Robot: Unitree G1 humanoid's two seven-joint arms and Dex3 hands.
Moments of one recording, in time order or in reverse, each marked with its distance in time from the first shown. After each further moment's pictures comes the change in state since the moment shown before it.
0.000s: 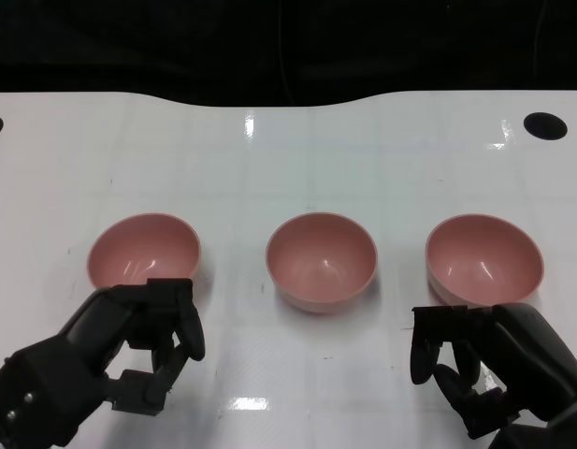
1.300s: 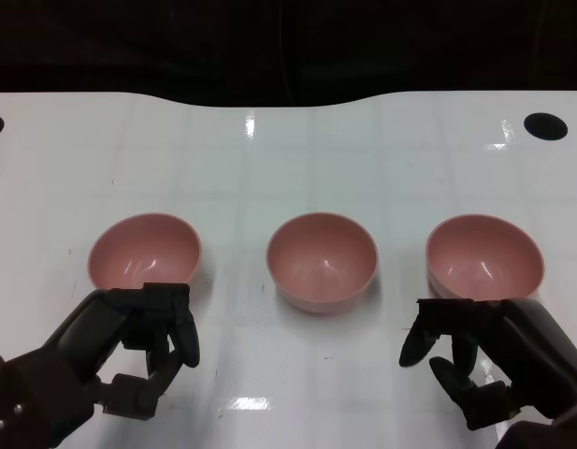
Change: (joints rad) left arm 0.001 0.025 0.001 0.022 0.007 -0.060 -0.025; right arm 0.016 0.001 -0.023 -0.033 0.031 0.004 -0.004
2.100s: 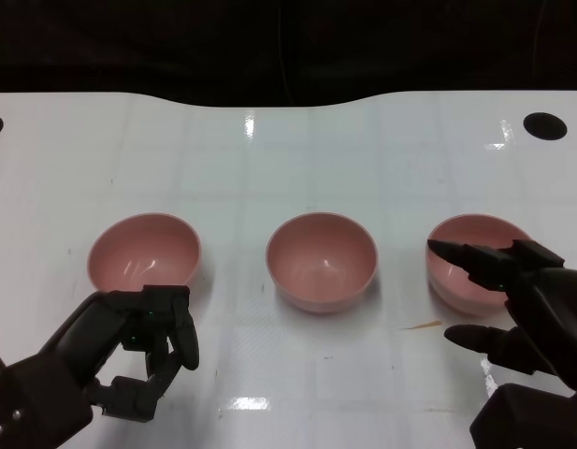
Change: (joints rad) left arm 0.003 0.002 0.000 0.008 0.003 -0.025 0.000; right arm -0.001 -0.015 -0.058 -0.144 -0.187 0.251 -0.039
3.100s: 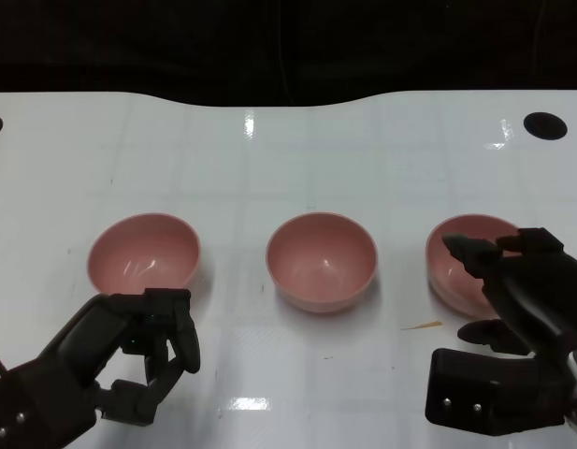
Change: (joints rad) left arm 0.014 0.003 0.001 -0.026 0.018 0.025 0.000; right arm -0.199 -0.019 0.188 0.205 -0.286 0.333 0.036
